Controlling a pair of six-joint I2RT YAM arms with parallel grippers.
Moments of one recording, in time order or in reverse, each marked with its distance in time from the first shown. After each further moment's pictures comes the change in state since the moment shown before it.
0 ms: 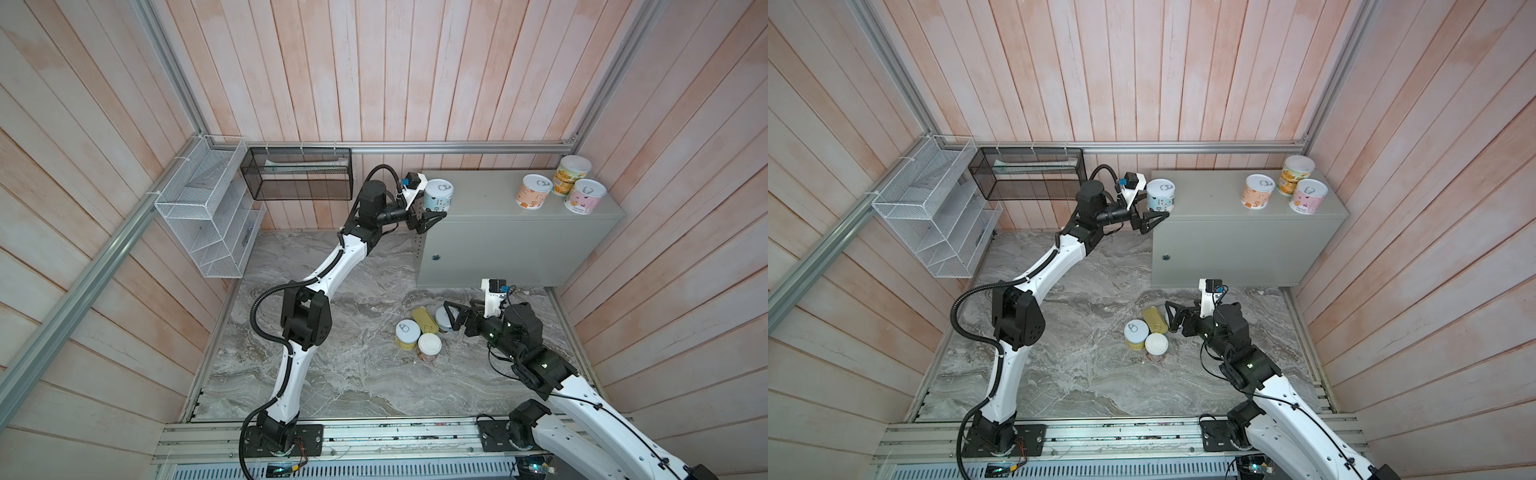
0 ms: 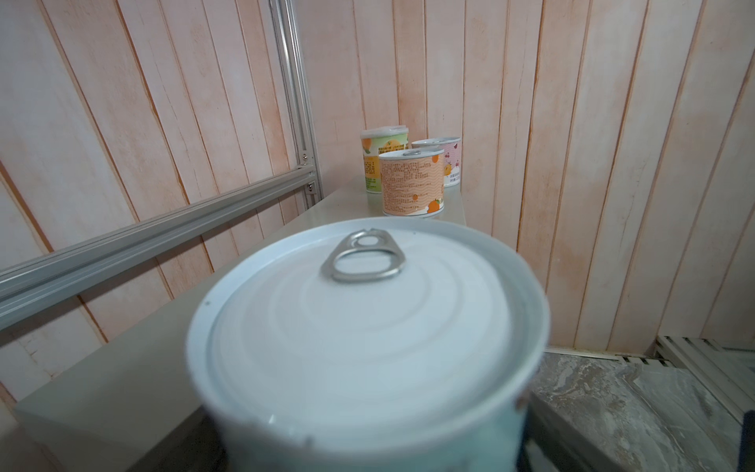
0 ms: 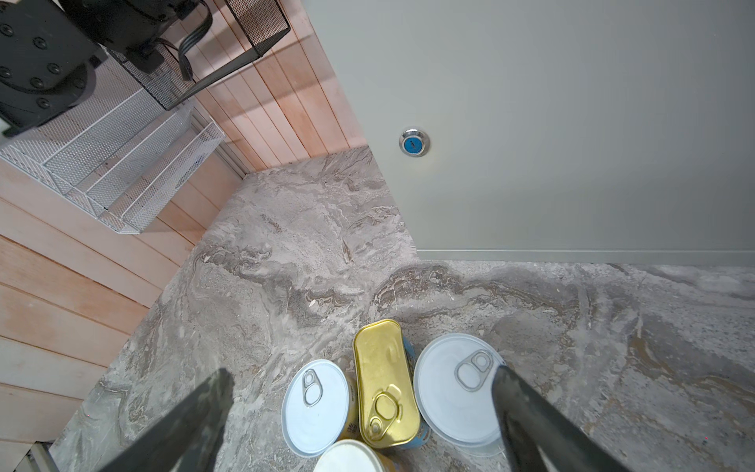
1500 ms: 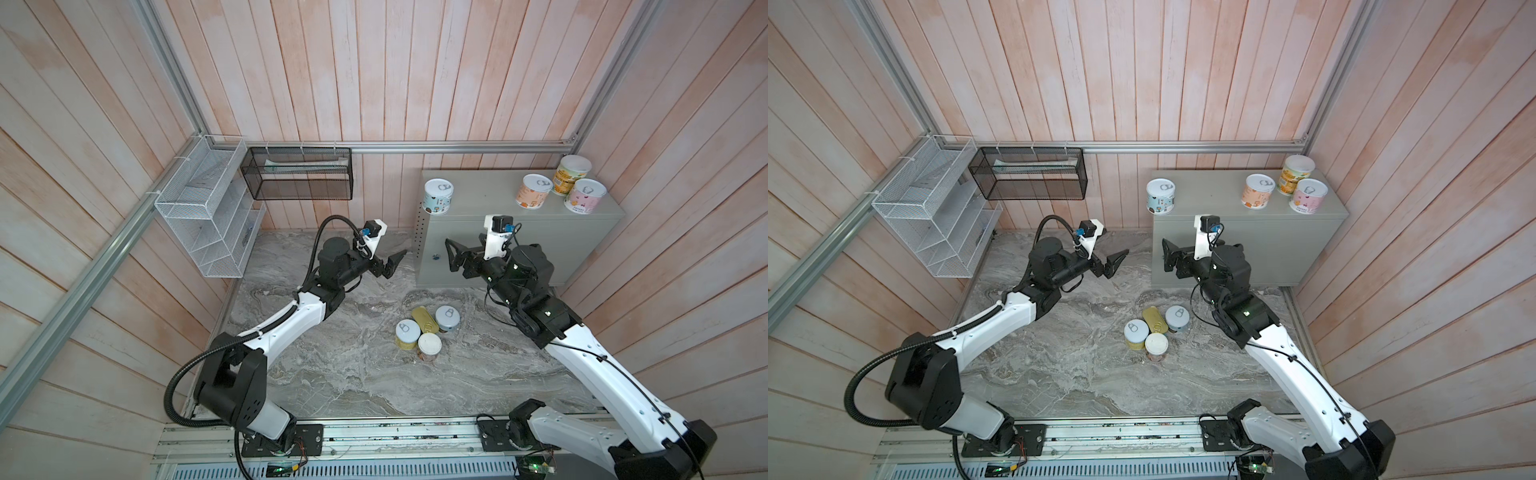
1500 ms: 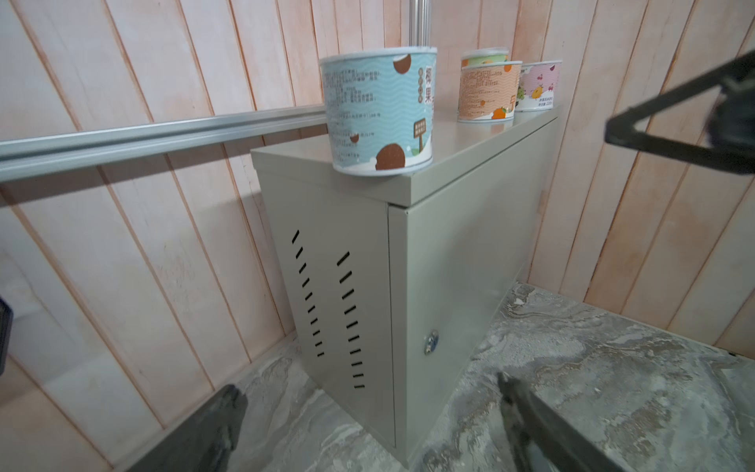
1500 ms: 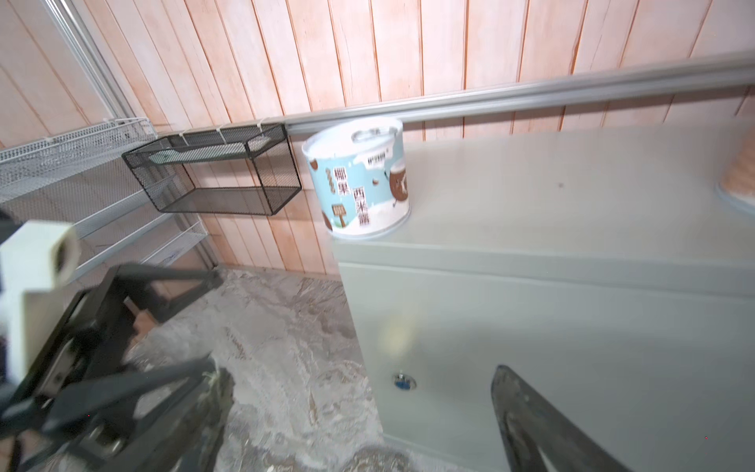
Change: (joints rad) left arm -0.002 -0.808 -1.192 0.254 -0.470 0.011; right arm 0.001 0.381 0.613 -0.001 0.169 -0.307
